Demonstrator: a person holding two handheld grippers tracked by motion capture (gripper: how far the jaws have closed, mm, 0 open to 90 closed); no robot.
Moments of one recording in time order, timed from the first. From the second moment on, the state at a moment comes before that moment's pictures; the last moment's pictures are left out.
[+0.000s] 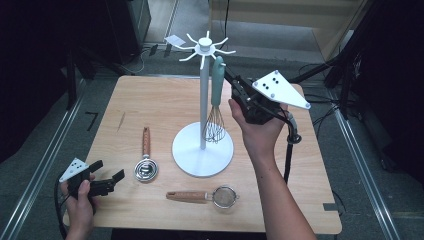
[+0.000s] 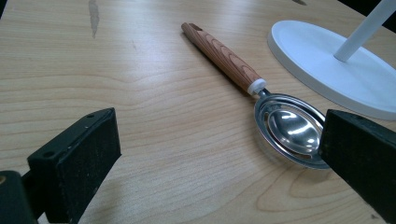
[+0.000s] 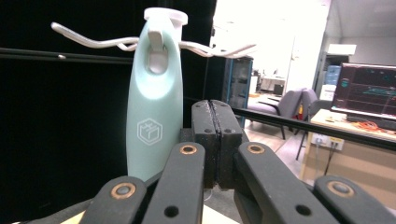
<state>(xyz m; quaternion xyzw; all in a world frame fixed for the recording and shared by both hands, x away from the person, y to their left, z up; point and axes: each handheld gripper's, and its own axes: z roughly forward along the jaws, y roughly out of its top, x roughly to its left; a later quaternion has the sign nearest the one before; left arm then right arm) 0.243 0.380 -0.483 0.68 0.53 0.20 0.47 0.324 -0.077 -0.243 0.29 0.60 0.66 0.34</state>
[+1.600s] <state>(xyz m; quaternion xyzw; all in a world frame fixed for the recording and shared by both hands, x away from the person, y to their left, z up) 0.243 0.380 -0.483 0.68 0.53 0.20 0.47 0.299 -0.042 -0.231 0.23 0.62 0.68 0.32</state>
